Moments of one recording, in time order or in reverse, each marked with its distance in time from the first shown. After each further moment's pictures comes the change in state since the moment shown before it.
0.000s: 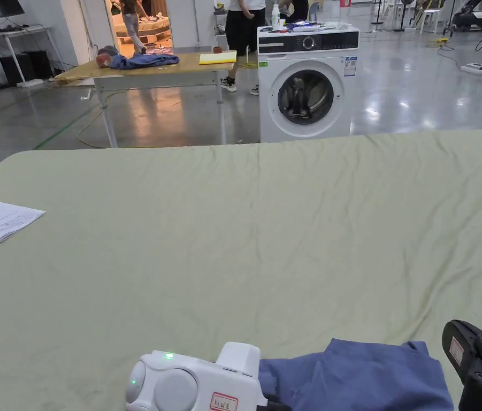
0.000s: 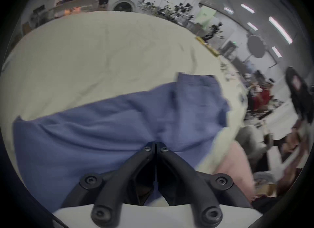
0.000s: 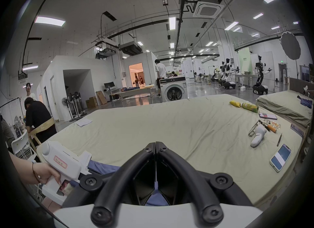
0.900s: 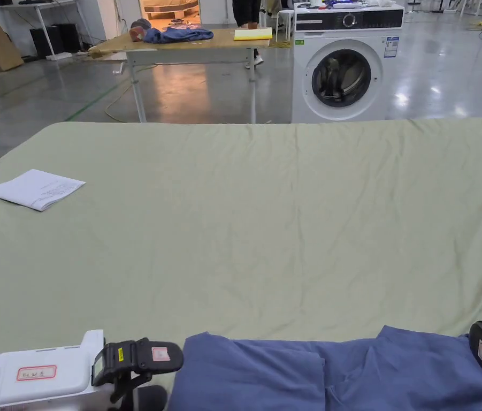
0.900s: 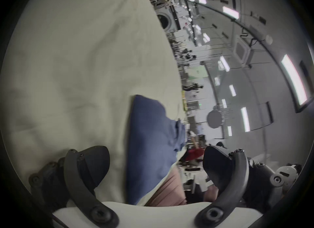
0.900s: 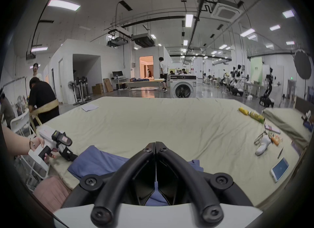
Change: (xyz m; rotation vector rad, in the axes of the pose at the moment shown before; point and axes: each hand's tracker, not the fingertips) left arm -0.230 -0.053 0.118 0.272 -0.473 0.619; right arm -0.048 -0.006 -0.010 -0.047 0.040 0.180
